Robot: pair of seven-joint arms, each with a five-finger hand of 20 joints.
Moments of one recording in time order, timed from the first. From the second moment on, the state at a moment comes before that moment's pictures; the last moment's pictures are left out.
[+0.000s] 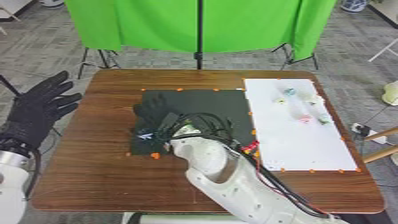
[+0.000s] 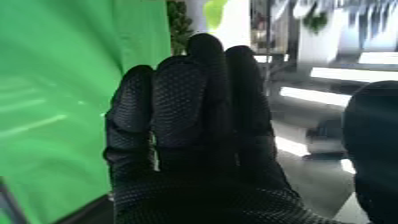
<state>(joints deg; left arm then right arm) 125.6 -51.8 -113.7 -124.1 40.8 6.0 -0.9 -65.3 -78.8 34.0 -89.4 -147.1 3.7 10.8</state>
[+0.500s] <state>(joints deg) 128.8 -52.0 -112.1 -122.3 39.0 7.5 4.8 -70.9 -76.8 41.6 -103.2 -134.3 6.8 11.7</state>
